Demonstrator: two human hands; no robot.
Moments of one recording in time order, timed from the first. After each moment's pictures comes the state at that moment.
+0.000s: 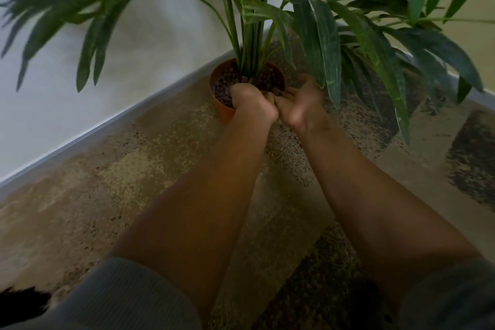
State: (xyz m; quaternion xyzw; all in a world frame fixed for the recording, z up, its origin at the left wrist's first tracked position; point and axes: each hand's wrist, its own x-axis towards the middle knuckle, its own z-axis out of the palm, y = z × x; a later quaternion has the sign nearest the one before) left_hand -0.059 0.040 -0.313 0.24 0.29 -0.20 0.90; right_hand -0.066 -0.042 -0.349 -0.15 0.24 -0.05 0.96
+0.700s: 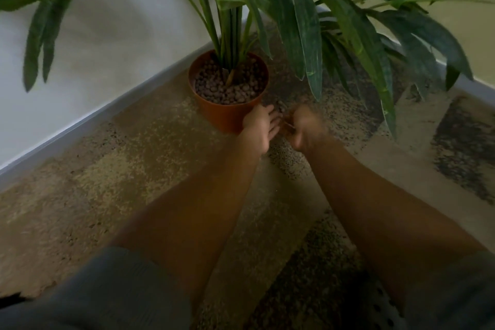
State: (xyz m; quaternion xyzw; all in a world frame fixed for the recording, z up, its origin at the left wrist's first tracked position) left_hand -0.068 0.008 -0.402 0.51 0.18 -0.37 0.76; right_hand -0.102 -0.078 -0.404 -0.47 0.43 -0.06 0.77
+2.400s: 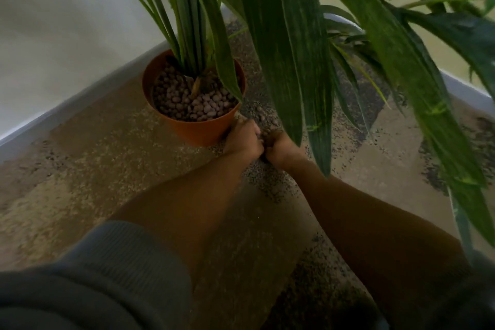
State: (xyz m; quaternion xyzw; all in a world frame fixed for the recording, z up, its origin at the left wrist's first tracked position) left_hand -0.001 -0.041 -0.535 0.92 -0.20 -0.17 0.29; right_hand -0.067 -0.139 -0.529 -0.88 0.33 0.09 0.32
